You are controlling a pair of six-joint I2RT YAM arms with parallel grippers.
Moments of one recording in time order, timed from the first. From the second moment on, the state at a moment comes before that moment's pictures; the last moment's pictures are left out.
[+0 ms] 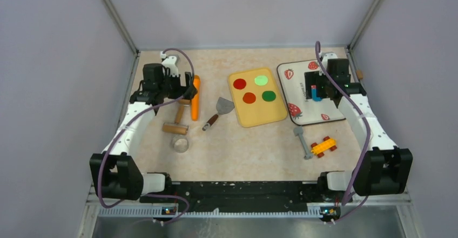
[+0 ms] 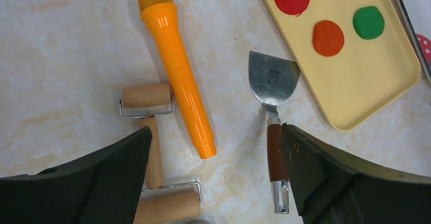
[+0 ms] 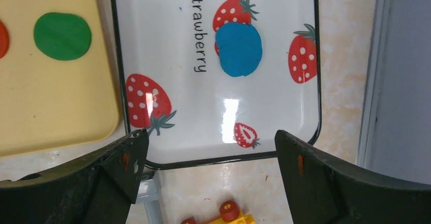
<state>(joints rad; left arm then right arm) -0.07 1.29 1.07 -0.39 0.31 -0.06 0.06 1.31 1.12 -0.57 0.11 -0.09</state>
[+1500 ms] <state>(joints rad) -0.36 2.05 1.52 -0.29 0.30 -0.18 0.12 1.98 1.40 -0.47 -0.31 -0.15</state>
